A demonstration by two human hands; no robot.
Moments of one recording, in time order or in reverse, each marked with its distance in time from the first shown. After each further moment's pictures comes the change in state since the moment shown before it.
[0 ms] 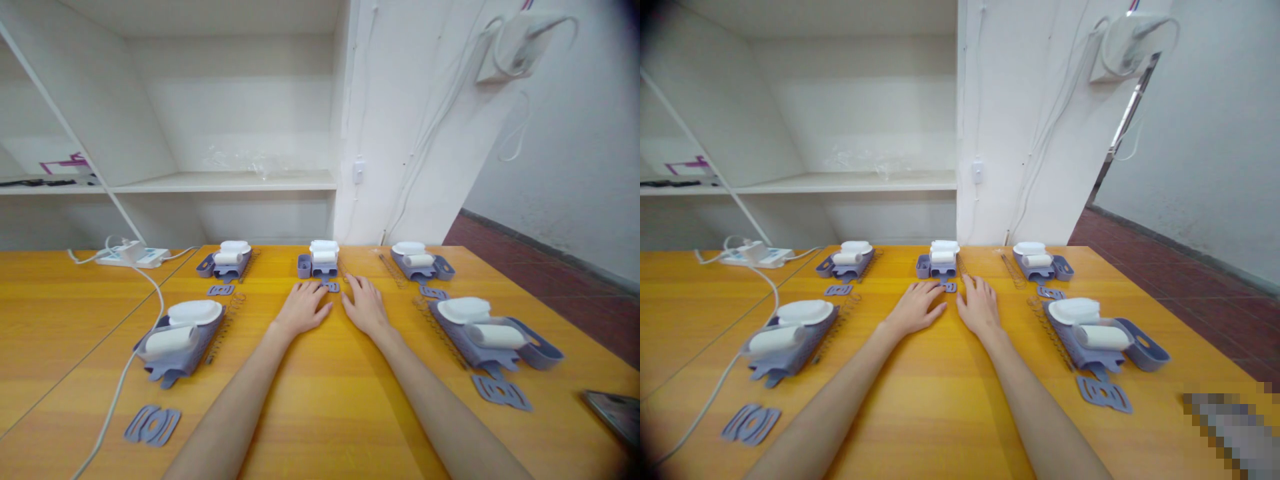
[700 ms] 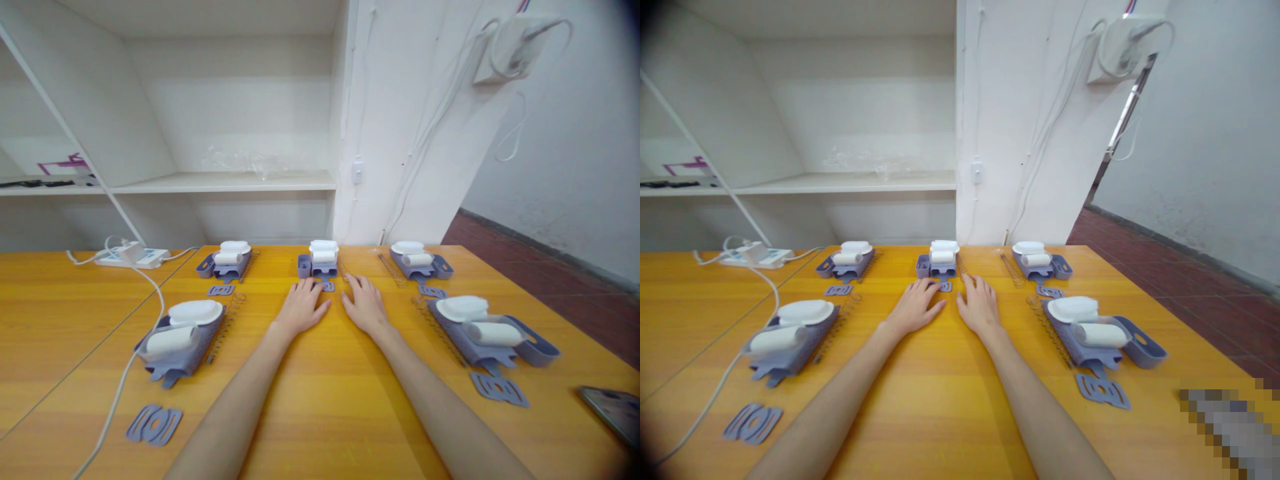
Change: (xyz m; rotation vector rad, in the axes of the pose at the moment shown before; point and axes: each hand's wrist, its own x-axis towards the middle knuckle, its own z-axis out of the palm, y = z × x) left_hand 0.000 -0.002 0.004 0.008 0.033 -0.084; right_hand 0.000 -0.001 -0.002 0.015 0.004 0.006
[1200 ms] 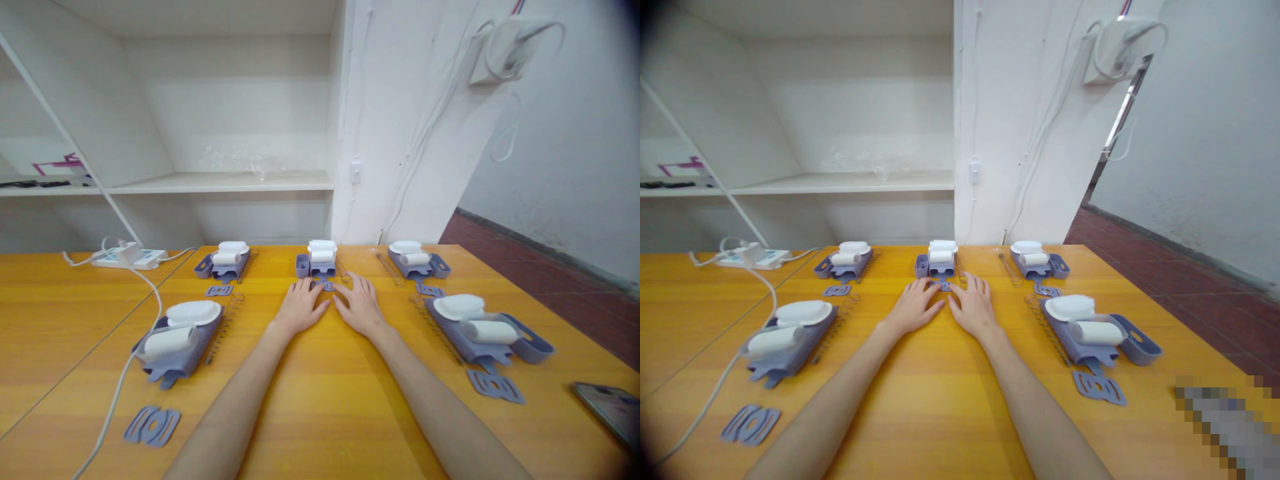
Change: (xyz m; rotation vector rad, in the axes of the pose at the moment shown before) left_hand -0.001 0.000 0.001 -0.002 -0.006 -0.001; right_hand -0.006 -0.009 -0.010 -0.047 0.000 -0.173
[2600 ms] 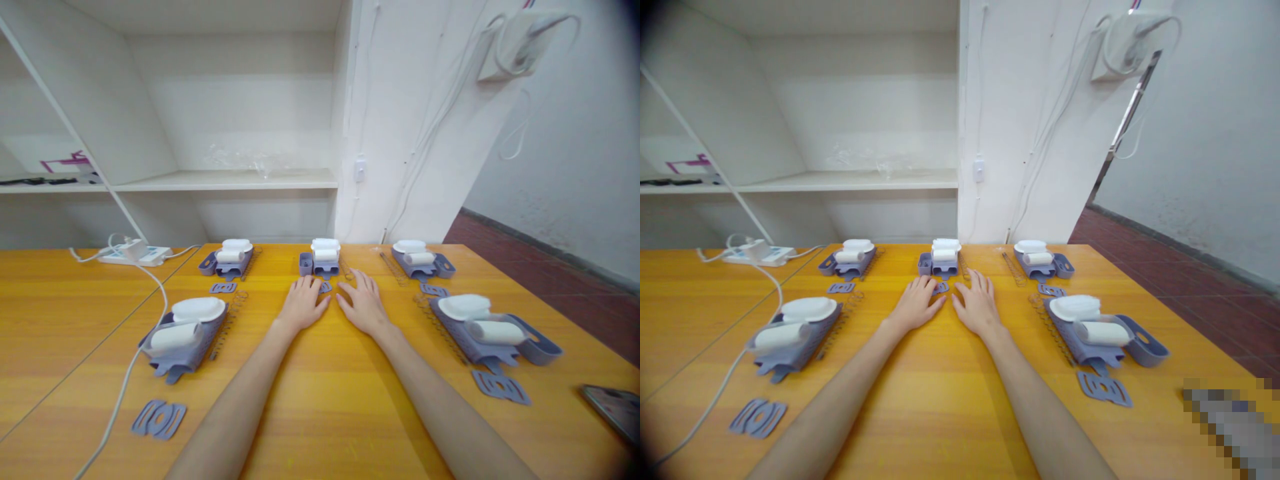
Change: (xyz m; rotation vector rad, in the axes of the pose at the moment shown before) left_hand 0.001 0.001 0.002 0.012 0.024 -0.074; right_hand 0.000 0.004 0.003 -0.021 -0.002 0.011
